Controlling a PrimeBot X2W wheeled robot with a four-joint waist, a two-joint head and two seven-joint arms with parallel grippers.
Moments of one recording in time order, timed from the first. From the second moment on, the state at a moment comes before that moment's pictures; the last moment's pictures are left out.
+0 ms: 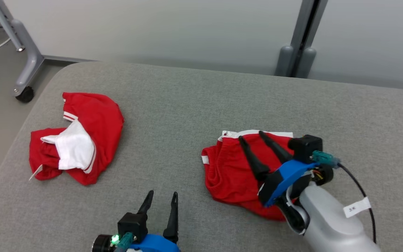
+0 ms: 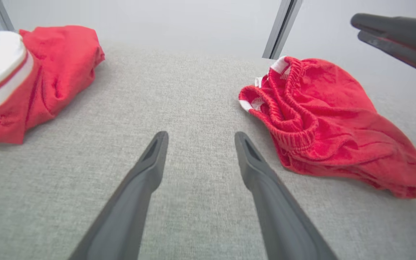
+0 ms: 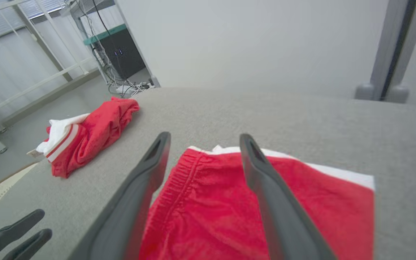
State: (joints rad) left arm -0.11 0.05 -0.47 0.50 -0.37 0.07 -0.26; right arm -0.60 -0.07 0.58 0.84 0.60 0.13 -0.26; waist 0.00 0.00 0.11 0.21
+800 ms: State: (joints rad) left arm 0.04 0.05 -0.15 0.43 -0.17 0.09 -0.26; right arm -0.18 -0.05 0.07 0.65 0.18 0.13 -0.26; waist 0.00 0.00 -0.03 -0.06
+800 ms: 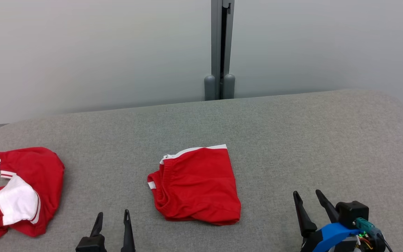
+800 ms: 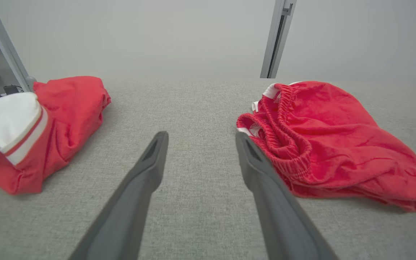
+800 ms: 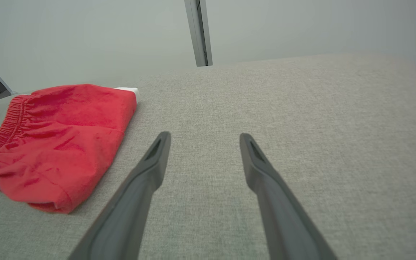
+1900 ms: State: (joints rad) left arm -0.05 0.05 -0.34 0.42 -0.21 0.04 -0.26; right arm -0.54 -0.05 0.23 1.09 0.26 0.13 -0.27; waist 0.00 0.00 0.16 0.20
